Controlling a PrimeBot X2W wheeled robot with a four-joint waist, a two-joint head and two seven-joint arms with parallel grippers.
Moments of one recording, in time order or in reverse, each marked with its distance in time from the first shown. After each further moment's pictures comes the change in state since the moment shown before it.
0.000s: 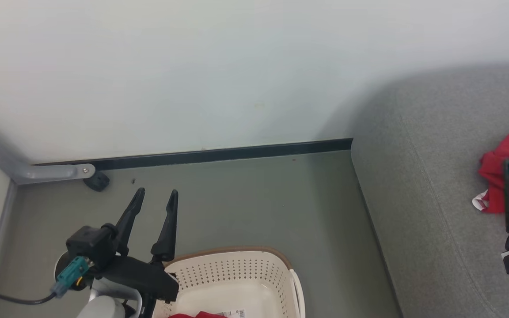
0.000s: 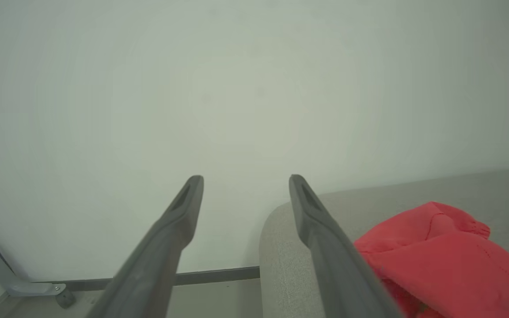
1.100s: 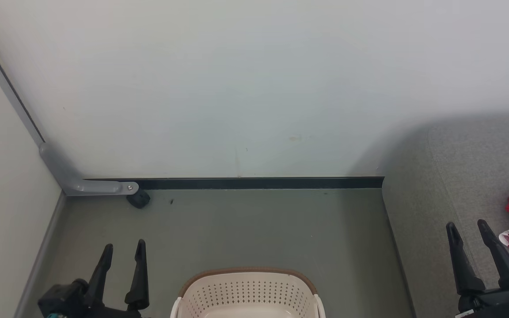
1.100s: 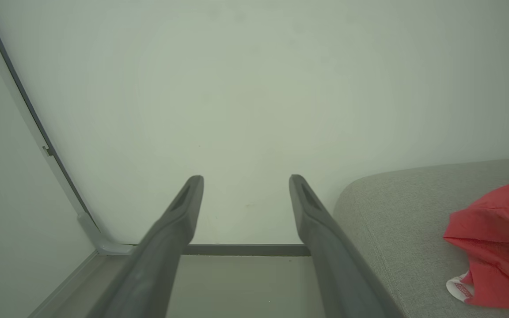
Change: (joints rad) left arm 0.232 -0.005 0.118 -0.049 -0.027 0.059 -0.031; right arm 0.216 0.133 0.050 -0.123 -0.087 -0.017 0.000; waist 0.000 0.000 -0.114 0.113
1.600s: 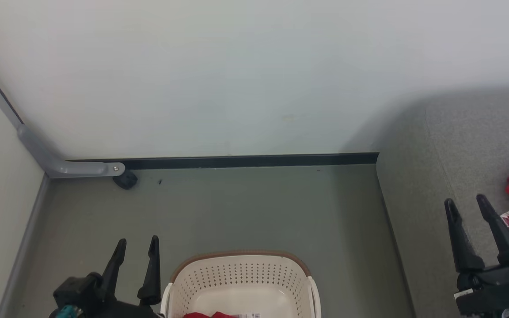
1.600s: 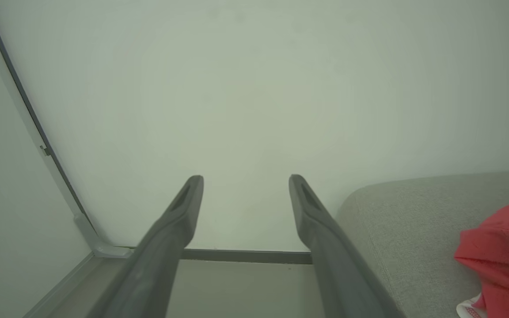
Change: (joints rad) left arm -0.011 -0.016 -0.035 0.003 0.012 0.003 0.002; right arm -0.047 -0.001 0.006 -0.028 -0.017 0.009 0.000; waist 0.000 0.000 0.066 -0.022
